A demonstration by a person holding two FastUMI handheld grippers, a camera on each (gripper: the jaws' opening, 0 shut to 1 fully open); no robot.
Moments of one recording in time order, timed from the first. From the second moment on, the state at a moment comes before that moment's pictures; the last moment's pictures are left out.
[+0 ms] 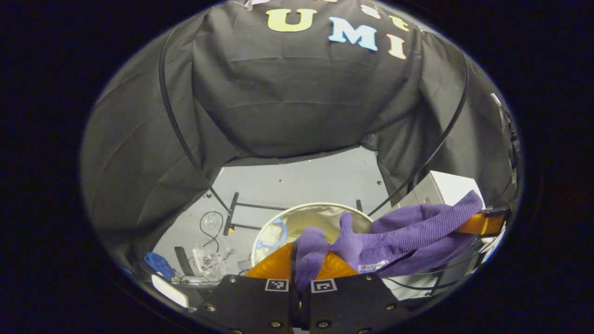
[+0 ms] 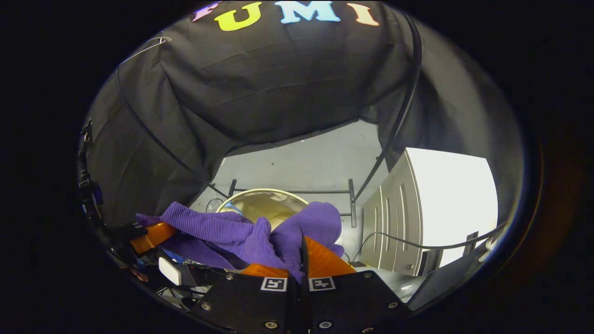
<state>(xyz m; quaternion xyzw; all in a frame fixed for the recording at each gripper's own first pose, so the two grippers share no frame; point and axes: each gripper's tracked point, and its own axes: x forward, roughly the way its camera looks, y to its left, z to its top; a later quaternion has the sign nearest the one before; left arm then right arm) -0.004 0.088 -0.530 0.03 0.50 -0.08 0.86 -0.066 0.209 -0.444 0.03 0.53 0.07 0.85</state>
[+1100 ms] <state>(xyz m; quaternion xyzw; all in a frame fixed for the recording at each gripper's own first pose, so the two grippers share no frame) 0.009 0.092 -0.475 0.07 0.46 -0.10 0.88 -0.039 0.152 -0.351 0.02 0.47 0.02 0.88</state>
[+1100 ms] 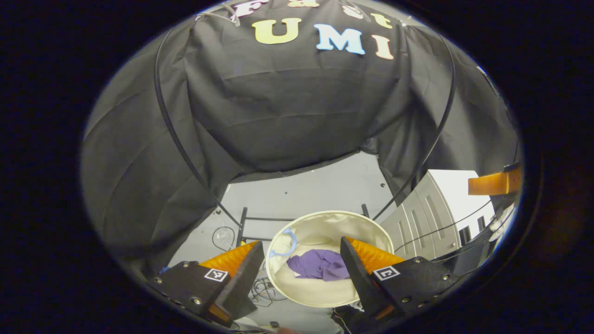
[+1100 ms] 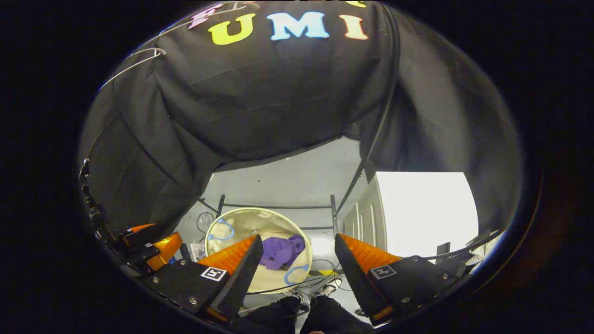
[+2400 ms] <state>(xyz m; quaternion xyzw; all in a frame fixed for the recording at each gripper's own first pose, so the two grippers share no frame) 0.056 -0.114 -0.011 -0.02 0.07 0.00 1.00 0.030 -0.143 -0.010 0.02 0.03 -0.01 1.00</state>
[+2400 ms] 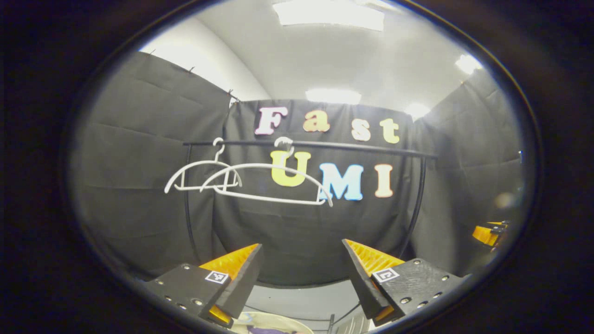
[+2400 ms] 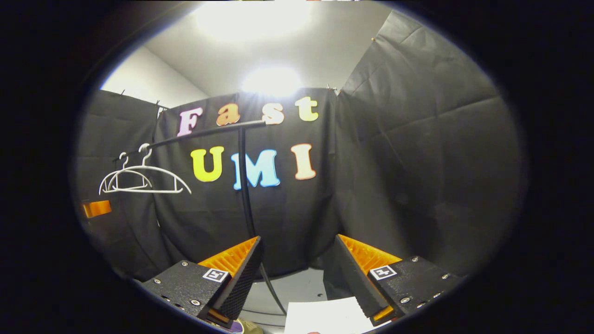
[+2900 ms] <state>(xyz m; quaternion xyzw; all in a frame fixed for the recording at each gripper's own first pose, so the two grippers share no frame) 0.031 -0.050 0.047 -0.02 0.01 0.01 1.00 0.010 -0.137 0.047 0.00 -0.03 -0.07 1.00</state>
